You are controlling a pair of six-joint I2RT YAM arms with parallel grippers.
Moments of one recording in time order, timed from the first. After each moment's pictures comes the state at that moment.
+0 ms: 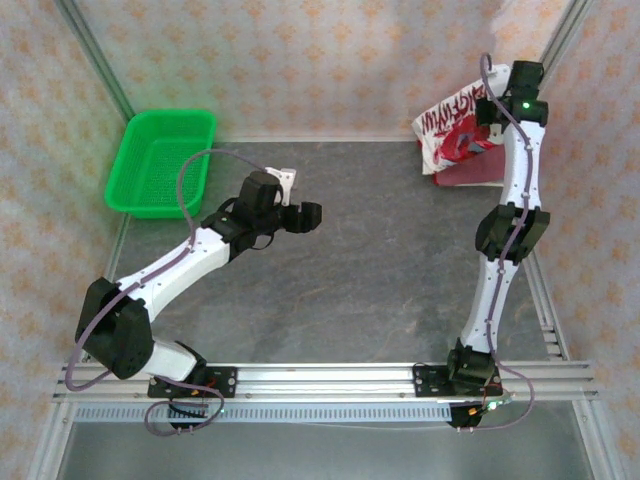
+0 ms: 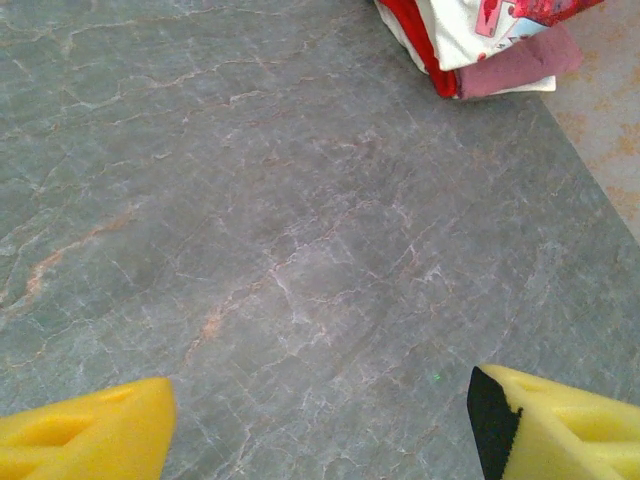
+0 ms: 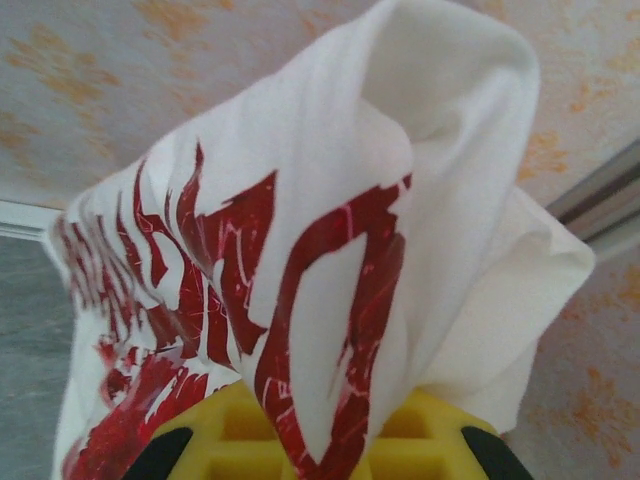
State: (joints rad) left arm -0.50 1.42 1.08 -0.26 0.14 -0.38; right arm -0.22 2.41 2.68 -0.91 -0.14 -0.36
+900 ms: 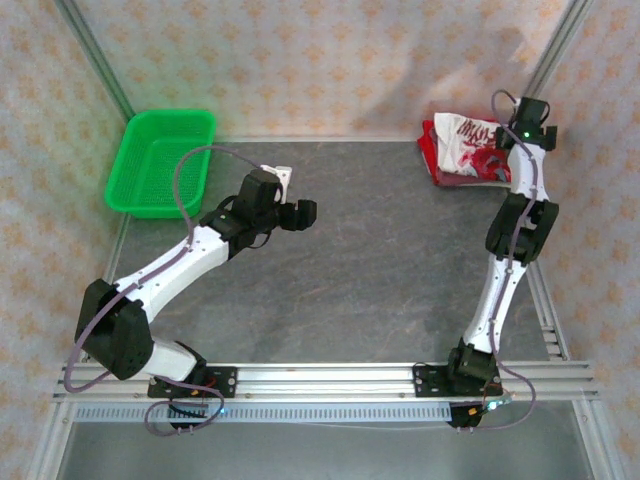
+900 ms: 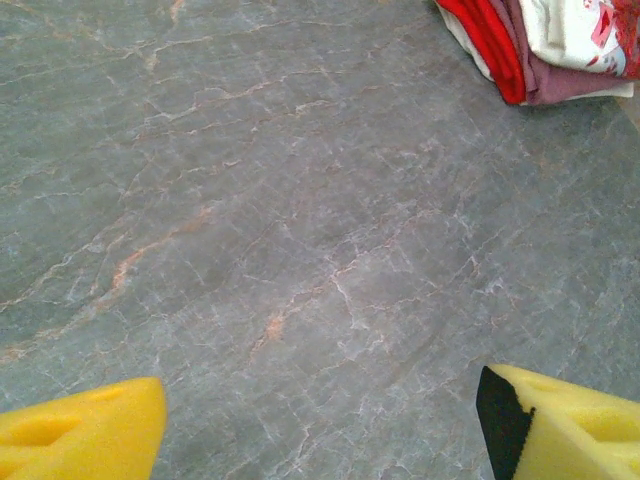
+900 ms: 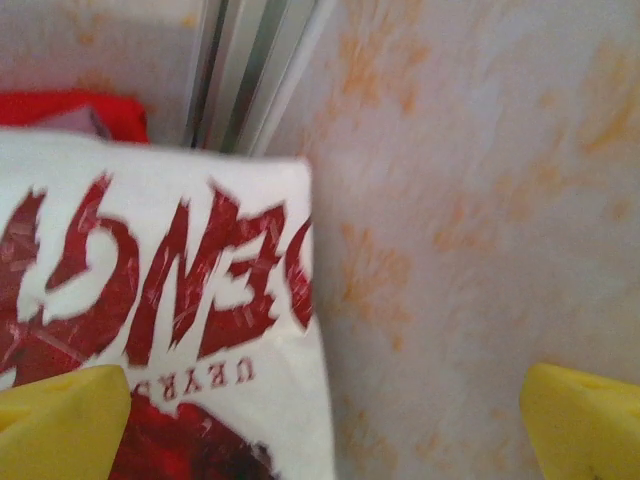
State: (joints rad) left arm -0.50 1.42 1.11 -0.32 0.02 -0.36; right arm -0.32 2.42 2.25 -0.43 0.30 -0.29
